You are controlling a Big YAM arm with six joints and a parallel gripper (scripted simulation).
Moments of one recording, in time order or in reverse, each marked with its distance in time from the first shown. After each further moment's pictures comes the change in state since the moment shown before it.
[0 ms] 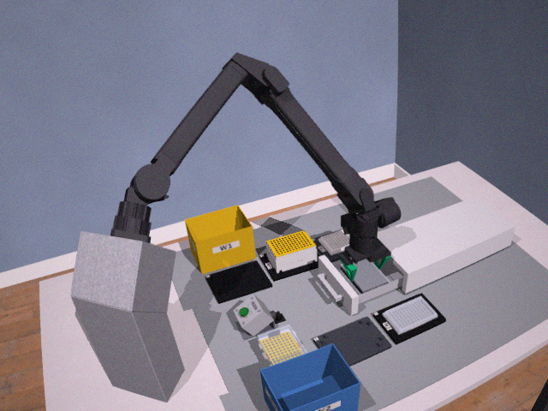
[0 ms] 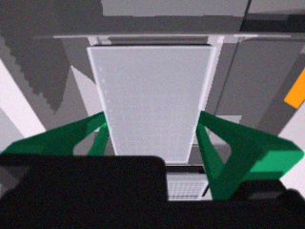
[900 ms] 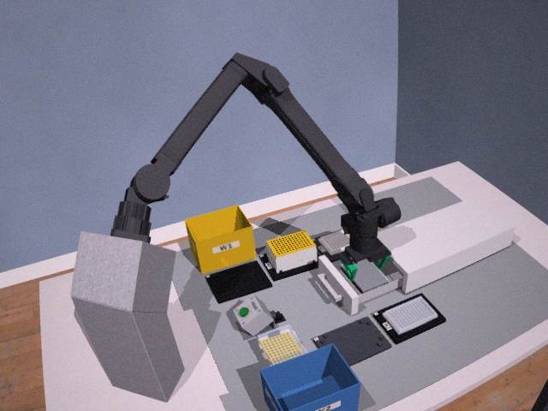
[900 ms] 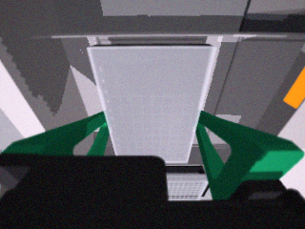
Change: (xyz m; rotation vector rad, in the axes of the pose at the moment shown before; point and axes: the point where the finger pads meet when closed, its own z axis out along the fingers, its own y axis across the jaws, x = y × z) arm 0.000 0.000 0.000 0.000 0.000 0.000
